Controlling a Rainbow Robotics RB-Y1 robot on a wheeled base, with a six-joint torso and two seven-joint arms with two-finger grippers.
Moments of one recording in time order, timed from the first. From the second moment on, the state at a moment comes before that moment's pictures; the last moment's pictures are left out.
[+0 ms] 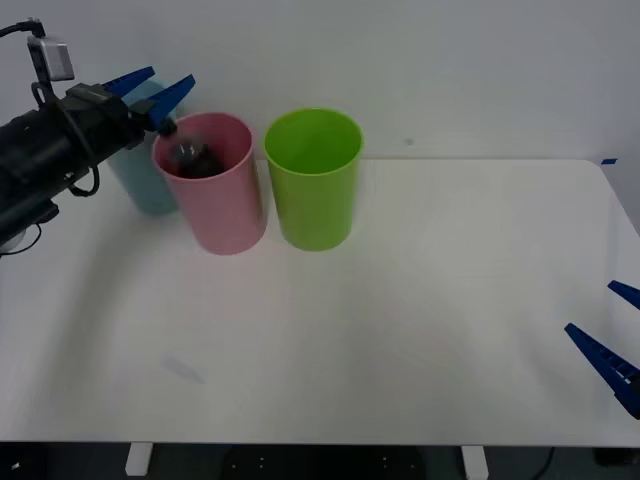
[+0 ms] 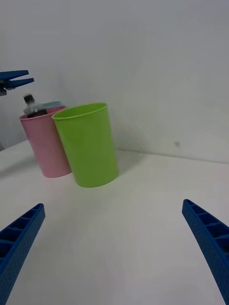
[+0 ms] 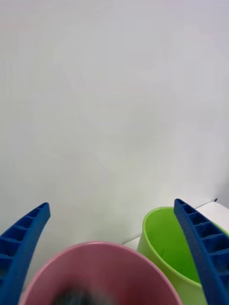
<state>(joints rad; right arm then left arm) 0.35 -0.40 -0.52 -1.66 0.96 -1.22 0.00 -0.52 0.62 0.05 -1.28 -1.06 -0.69 0.33</state>
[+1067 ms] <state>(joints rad) 0.35 -0.40 -0.52 -1.66 0.96 -1.22 0.00 -0.12 0.62 0.31 -1.50 -0.95 -0.90 0.31</state>
